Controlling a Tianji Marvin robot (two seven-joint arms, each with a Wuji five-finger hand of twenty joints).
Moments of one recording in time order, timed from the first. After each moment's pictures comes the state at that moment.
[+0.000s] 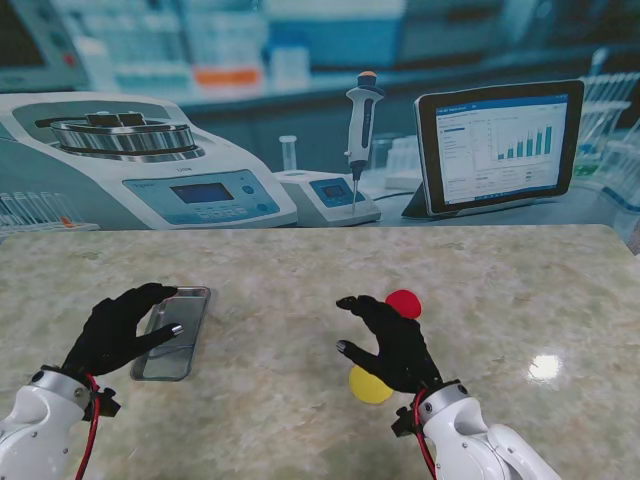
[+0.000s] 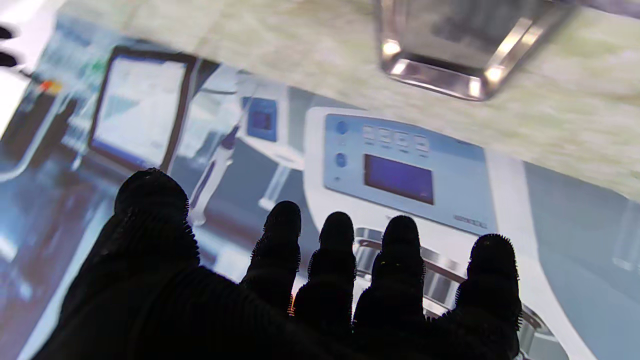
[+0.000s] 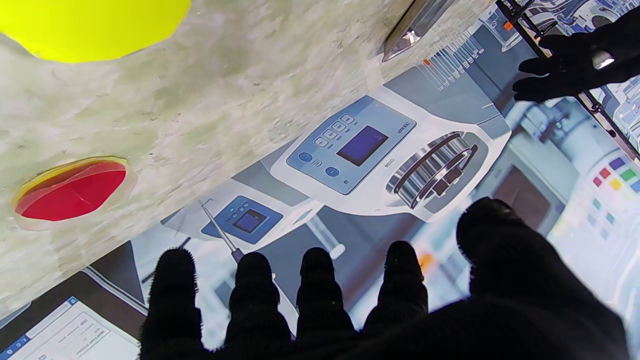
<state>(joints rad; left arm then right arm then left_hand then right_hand) 2.01 -1.09 -1.70 -1.87 0.69 -0.22 0.01 -1.85 -1.12 1.18 -1.88 -0.62 0.01 -0.14 0.60 -0.10 0.08 -0.05 0.31 0.03 0.22 0.18 0.27 0.06 0.25 0.32 0.24 0.17 0.13 0.43 -0.02 0.40 0.32 0.53 0.42 -0.12 0.39 0.02 0.11 -0.26 0.12 0.79 0.19 0.00 0.17 0.29 0.13 0.09 0.15 0.27 -0.12 0.29 0.69 0.53</state>
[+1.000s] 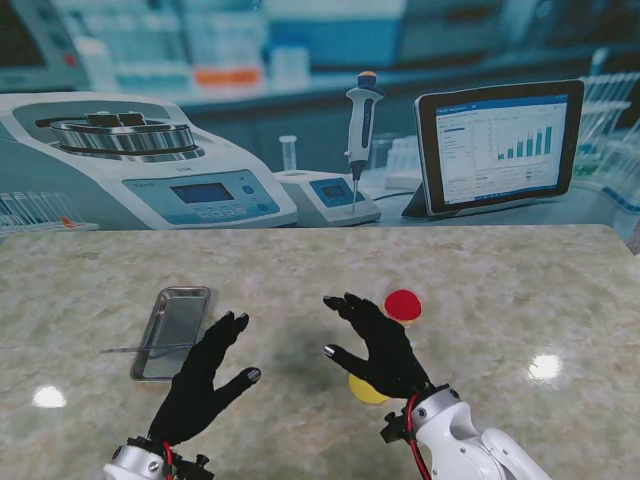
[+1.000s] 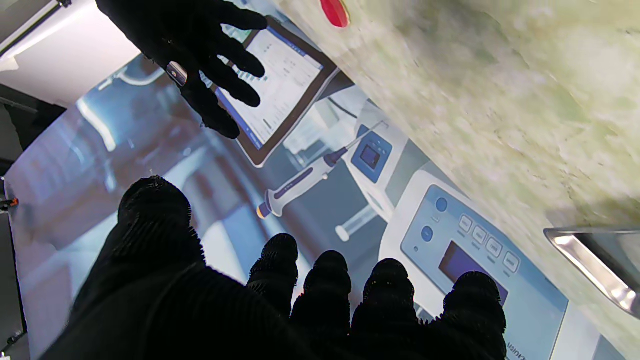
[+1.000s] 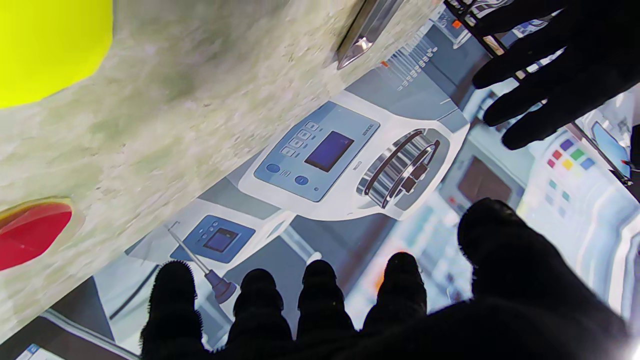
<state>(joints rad) 2.20 -1.14 -1.37 -2.03 0.49 -0.19 0.25 -1.84 -1.12 1.15 -1.86 -0.55 -0.09 -0.15 0.63 -0.04 0.01 -0.05 0.17 0.03 0.09 0.09 0.14 -0.01 -0.01 0.09 0.06 0.05 0.00 0.09 -0.06 0.26 0.04 0.15 0.41 -0.12 0.39 0.05 0.13 -0.25 0.00 0.49 0.18 -0.02 0.02 0.20 0.09 0.05 0.03 0.18 -0.13 0.28 0.52 0.45</state>
